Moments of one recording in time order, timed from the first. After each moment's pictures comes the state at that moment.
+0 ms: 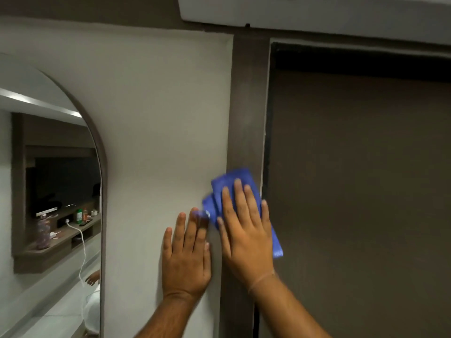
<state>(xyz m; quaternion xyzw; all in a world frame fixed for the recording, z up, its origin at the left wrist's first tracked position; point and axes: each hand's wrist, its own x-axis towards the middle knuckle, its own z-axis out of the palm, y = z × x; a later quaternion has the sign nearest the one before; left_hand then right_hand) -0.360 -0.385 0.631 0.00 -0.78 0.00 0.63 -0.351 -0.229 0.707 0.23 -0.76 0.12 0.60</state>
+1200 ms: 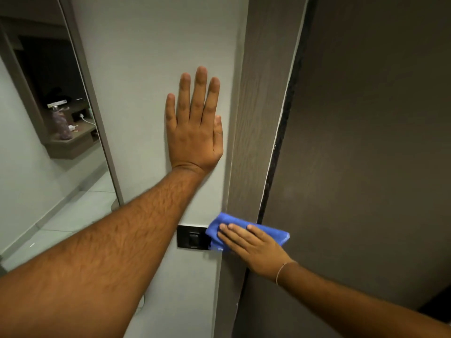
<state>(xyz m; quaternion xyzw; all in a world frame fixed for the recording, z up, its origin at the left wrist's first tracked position) -0.361 -0.385 0.627 0.02 -0.78 0.00 0.62 -0.352 -0.146 0.398 0.46 -0.75 -0.20 0.43</state>
